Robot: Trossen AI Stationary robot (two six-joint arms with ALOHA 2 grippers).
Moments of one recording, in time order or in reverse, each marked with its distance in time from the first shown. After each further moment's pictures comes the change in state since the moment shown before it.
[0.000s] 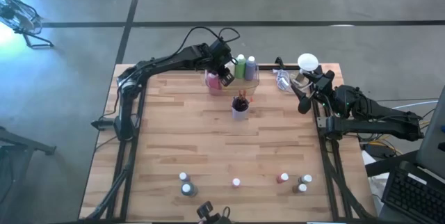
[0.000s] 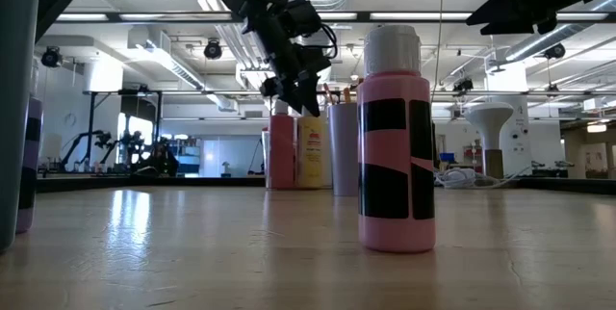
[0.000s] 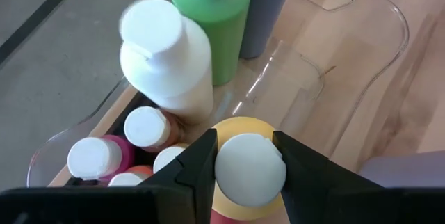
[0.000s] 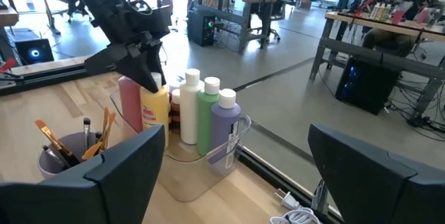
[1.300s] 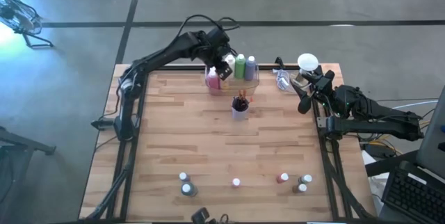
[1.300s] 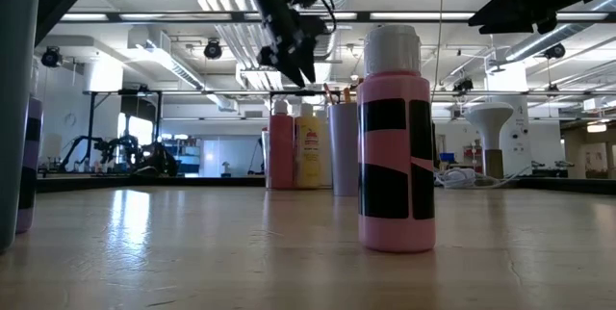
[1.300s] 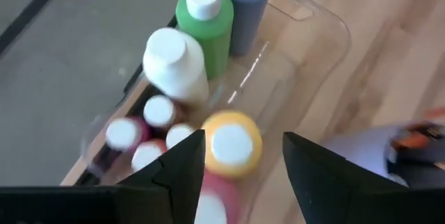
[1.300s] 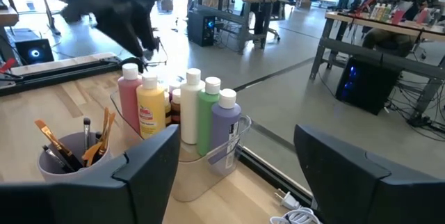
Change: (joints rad) left arm -0.005 0.007 0.315 -0.330 0.015 -0.005; right arm 0.000 0.000 0.000 0.000 0.000 0.000
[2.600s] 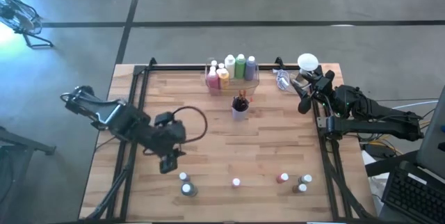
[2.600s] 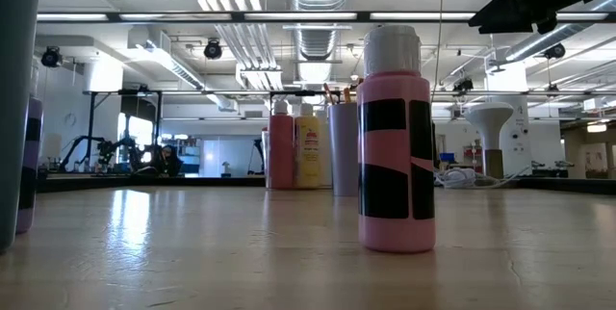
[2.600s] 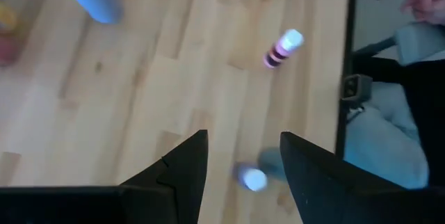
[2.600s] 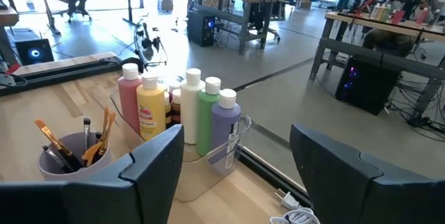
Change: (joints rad) left arm -0.973 -0.569 -0.354 -0.236 -0.194 -0.589; right arm 0.000 0.000 0.000 0.000 0.000 0.000
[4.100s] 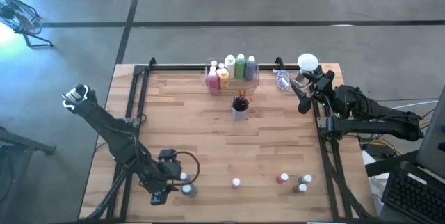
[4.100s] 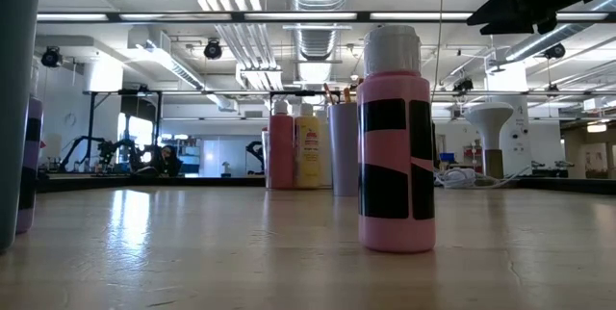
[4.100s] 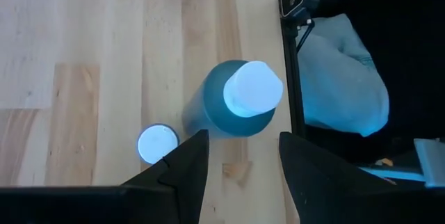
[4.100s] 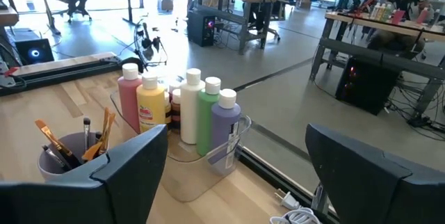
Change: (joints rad) left arm -0.286 -0.087 -0.622 0.614 0.078 -0.088; right arm 0.000 0.000 0.000 0.000 0.000 -0.001
